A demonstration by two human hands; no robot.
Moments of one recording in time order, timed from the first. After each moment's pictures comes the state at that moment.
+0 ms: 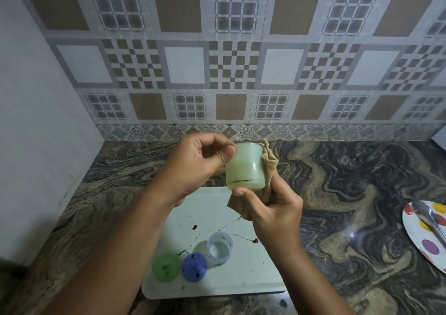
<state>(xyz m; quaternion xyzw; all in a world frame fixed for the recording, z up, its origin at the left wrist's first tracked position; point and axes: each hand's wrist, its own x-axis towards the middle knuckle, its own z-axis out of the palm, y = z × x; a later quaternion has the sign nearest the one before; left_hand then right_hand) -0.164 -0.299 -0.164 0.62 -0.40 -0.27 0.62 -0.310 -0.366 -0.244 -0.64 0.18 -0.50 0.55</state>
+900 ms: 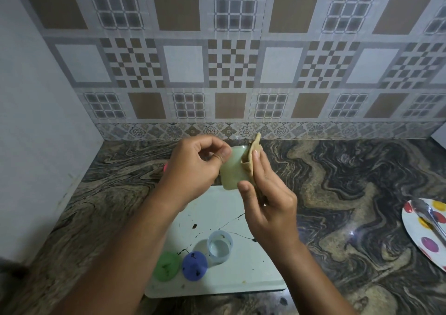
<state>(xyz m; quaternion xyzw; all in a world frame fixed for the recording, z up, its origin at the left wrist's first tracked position) -0.166 -0.299 -0.174 0.72 -0.41 -0.14 0.55 -0.308 -0.375 -0.247 -0.78 0.14 -0.53 0.30</state>
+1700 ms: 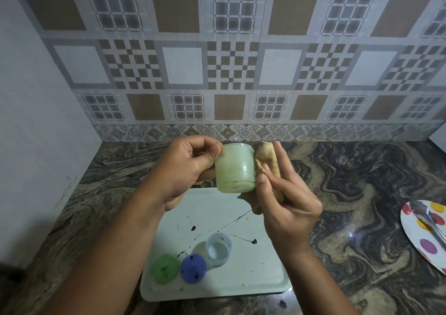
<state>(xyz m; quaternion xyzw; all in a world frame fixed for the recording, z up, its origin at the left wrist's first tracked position) -0.161 -0.294 -0.162 0.62 -0.33 -0.33 0.63 -0.312 -0.380 -0.238 -0.65 0.13 -0.63 0.40</state>
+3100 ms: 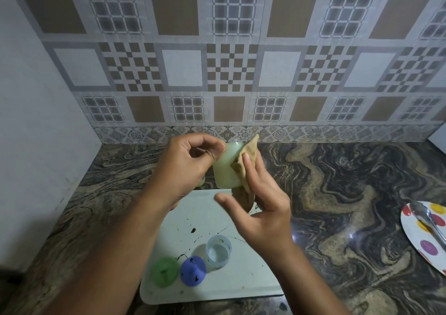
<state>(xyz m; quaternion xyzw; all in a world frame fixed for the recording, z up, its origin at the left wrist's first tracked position) -0.159 -0.297 -0.165 0.67 -0.38 -0.18 0.61 -0.300 -0.367 -0.239 -0.75 0.12 -0.53 0.38</state>
